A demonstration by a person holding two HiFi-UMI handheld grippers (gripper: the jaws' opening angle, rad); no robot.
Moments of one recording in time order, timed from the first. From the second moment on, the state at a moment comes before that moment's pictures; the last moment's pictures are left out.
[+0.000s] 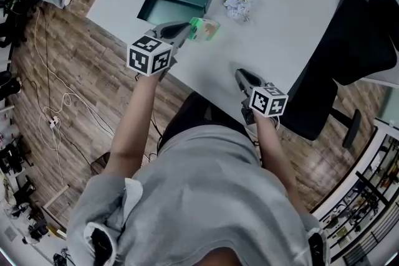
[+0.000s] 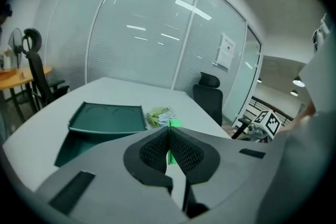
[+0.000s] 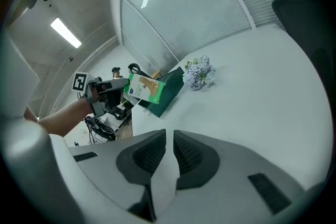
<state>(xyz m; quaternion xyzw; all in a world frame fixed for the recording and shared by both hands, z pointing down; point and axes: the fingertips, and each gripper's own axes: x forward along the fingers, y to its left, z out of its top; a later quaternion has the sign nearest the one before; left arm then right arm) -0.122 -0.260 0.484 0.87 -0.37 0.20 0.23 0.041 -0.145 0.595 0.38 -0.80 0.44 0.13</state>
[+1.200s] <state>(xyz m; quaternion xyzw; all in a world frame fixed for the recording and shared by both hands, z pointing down) -0.164 -0.280 0.465 0.86 -0.47 0.17 0.13 0.038 -0.171 0.504 0.40 -0.85 0.33 0.05</state>
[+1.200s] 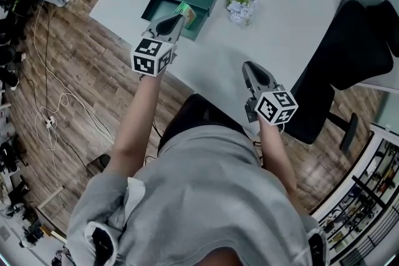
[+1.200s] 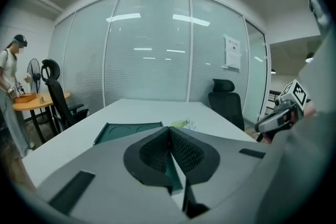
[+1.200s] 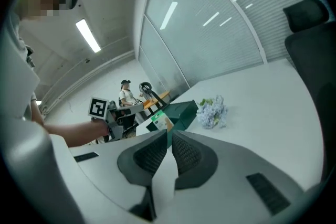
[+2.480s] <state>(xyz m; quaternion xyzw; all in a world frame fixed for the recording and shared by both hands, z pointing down) -0.116 -0.201 0.329 0.88 -0.48 -0.01 0.03 0.076 -0.186 0.312 0.50 -0.86 0.07 -0.04</state>
